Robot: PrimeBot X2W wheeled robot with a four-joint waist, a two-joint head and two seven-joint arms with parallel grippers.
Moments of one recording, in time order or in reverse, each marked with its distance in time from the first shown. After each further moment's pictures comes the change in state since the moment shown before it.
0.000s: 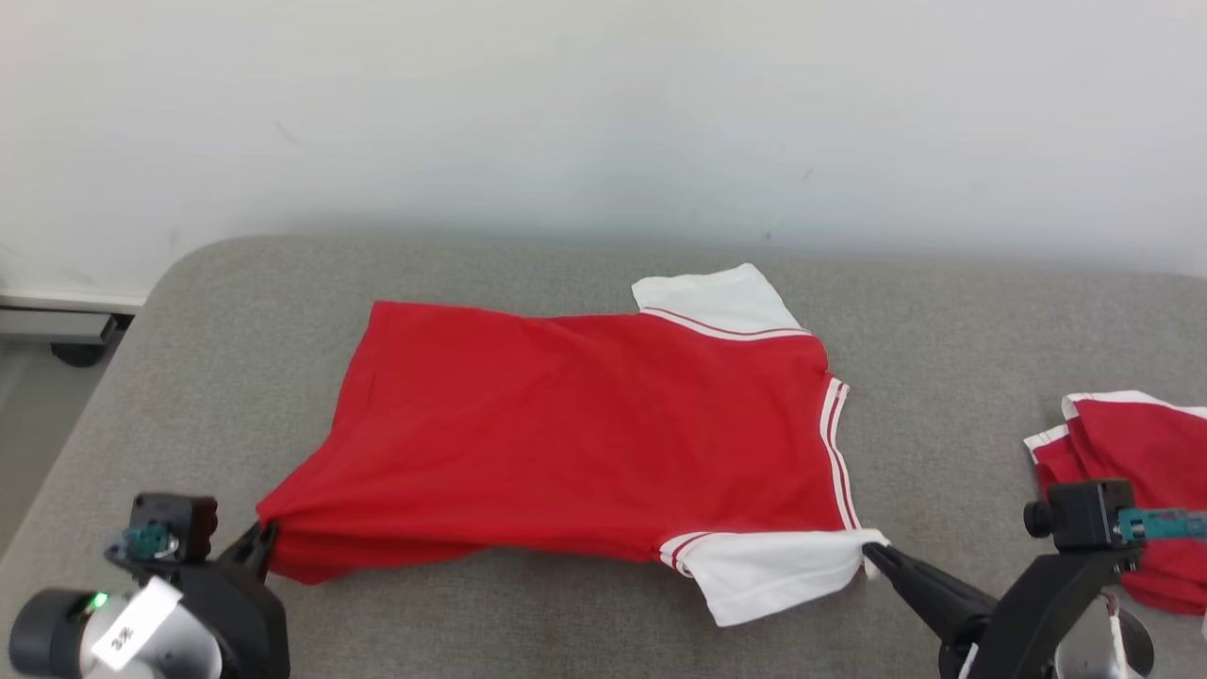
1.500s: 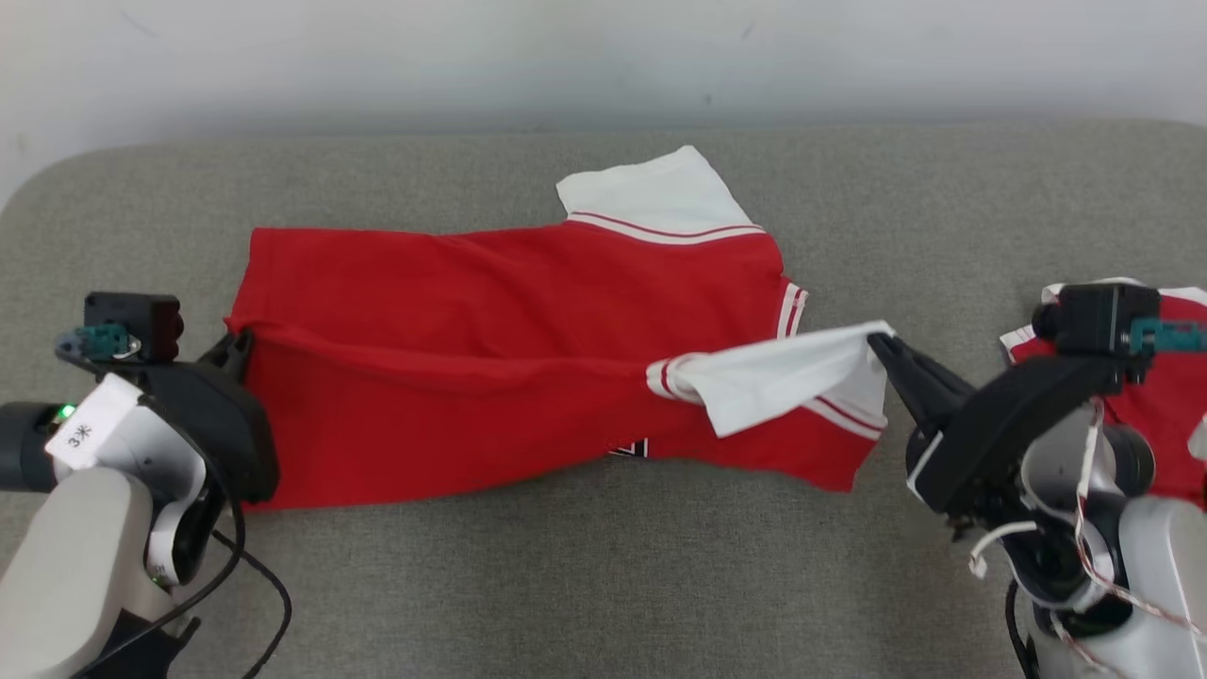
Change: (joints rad) left arm -0.304 -0.044 0.024 0.077 0.005 0.016 0.069; right arm -0.312 0.081 0.011 0.049 -0.174 -0.186 -0.026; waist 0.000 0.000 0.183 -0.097
